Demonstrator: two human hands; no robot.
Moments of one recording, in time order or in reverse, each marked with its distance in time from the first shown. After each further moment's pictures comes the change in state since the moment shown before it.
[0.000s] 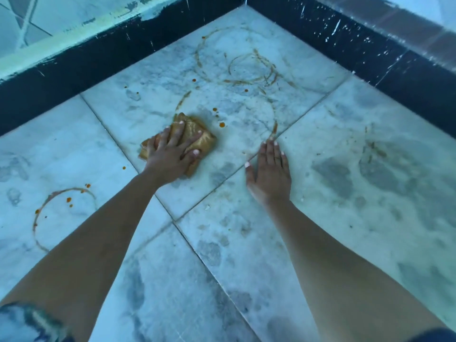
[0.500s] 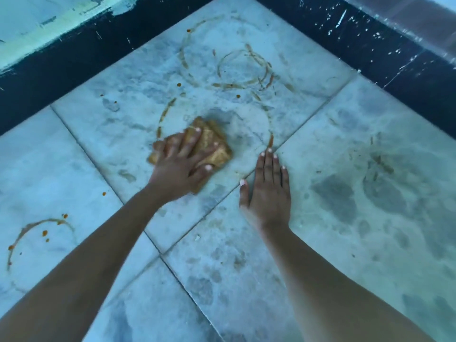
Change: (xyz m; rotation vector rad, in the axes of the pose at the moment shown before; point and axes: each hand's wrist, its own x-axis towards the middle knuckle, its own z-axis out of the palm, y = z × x) left_hand 0.029 0.036 -0.005 0.054 -0.022 0.206; right_hand 0.011 0.002 0.002 -0.007 0.061 0.069
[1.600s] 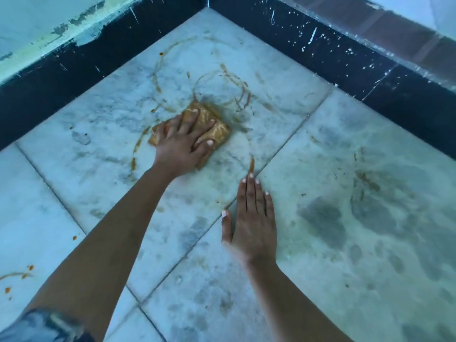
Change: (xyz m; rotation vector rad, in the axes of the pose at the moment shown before) left_hand 0.117 0.013 -0.021 -0.050 0.086 -0.031; right_hand 0.000 -0.002 0.000 0.019 -0.004 0.021
